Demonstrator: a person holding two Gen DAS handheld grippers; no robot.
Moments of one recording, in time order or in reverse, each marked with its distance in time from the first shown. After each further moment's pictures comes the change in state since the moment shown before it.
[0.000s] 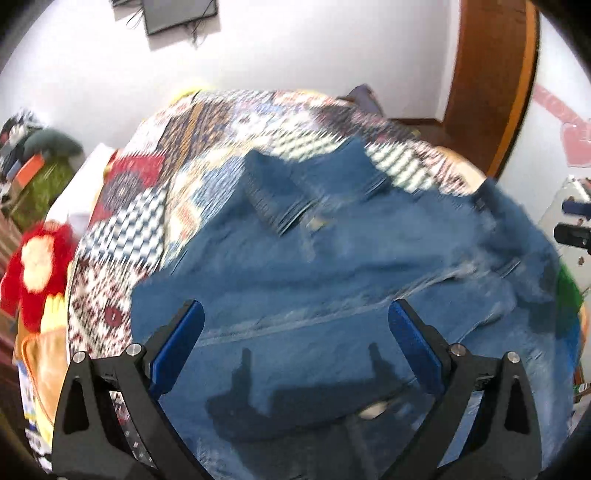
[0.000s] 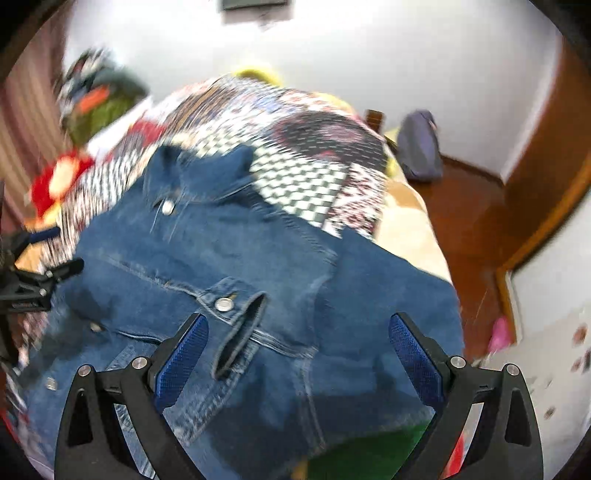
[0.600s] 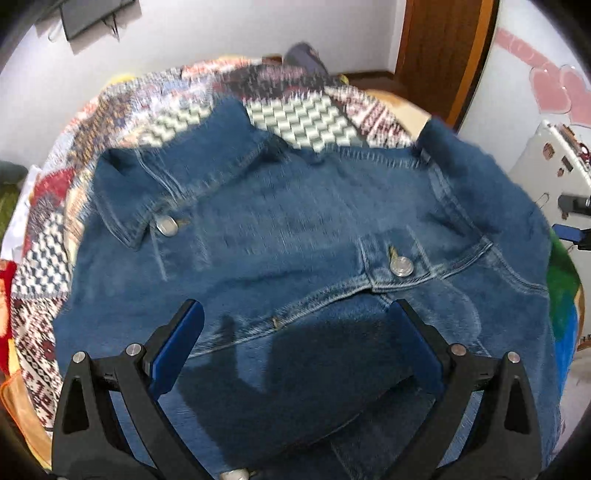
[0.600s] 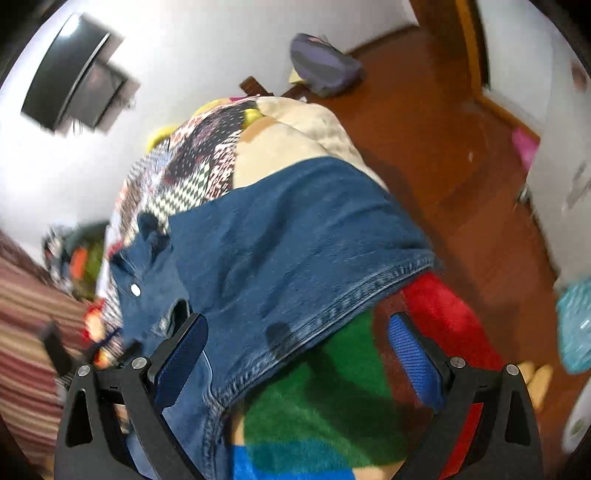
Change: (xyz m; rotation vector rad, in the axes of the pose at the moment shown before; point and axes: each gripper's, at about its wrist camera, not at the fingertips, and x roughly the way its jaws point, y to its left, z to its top) left arm 0.083 -0.101 0.017 0.137 0.187 -0.115; right arm 0.035 -0.174 -0.088 0.715 0.065 0.245
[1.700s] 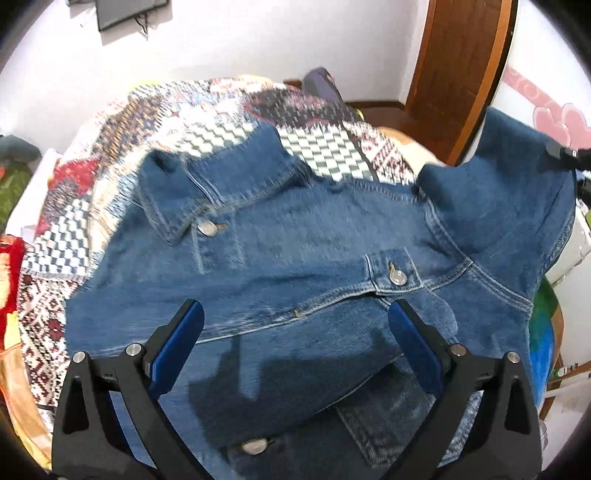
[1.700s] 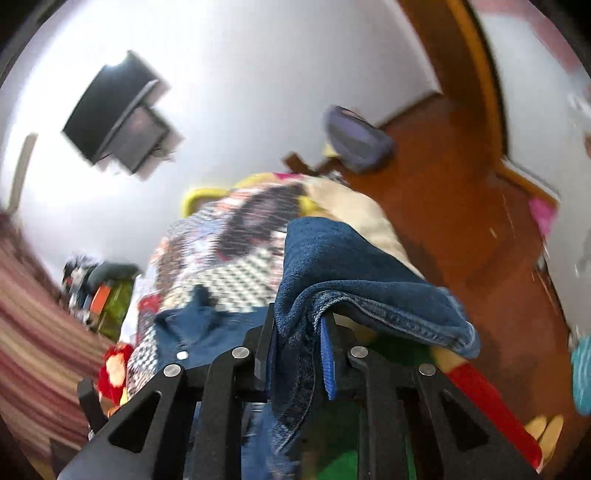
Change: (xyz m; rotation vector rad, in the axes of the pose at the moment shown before) left arm -0.059 0.027 -0.014 -0.096 -0.132 -0.009; right arm -0.058 0.114 0.020 -0.215 -0.304 0.082
